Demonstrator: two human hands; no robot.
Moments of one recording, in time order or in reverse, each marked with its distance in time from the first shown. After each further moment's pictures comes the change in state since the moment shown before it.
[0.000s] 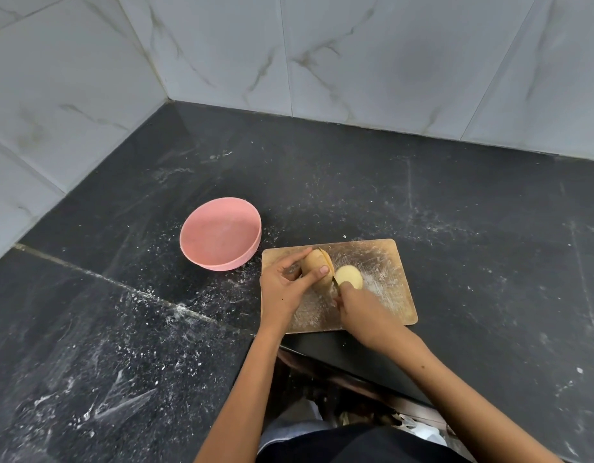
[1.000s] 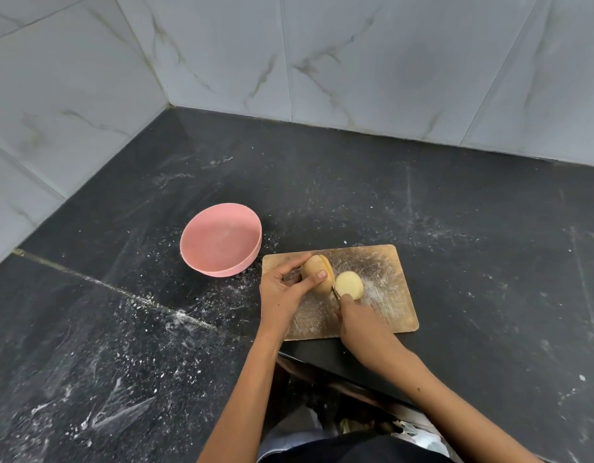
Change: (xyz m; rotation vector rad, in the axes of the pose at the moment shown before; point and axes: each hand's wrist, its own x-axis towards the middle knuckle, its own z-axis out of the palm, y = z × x) left_hand 0.003 -0.001 -0.003 -0.053 0.024 -0.074; right_hand -0.003 0.000 0.015 -0.039 0.027 0.009
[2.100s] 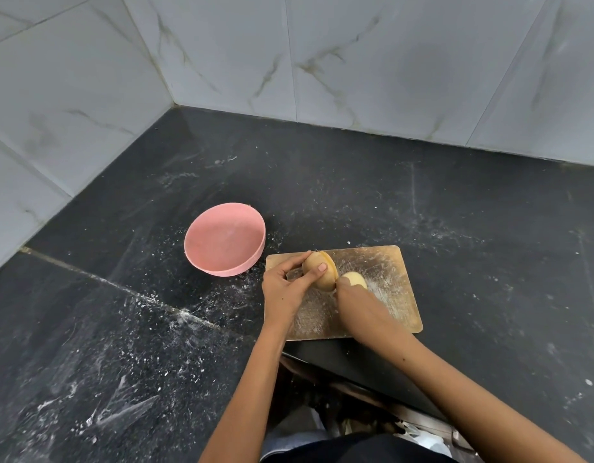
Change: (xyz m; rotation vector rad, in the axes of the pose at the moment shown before) left_hand 0.002 0.008 0.006 0.043 0.067 0.004; right_hand 0.016 -0.014 -0.020 -0.117 0.051 -0.030
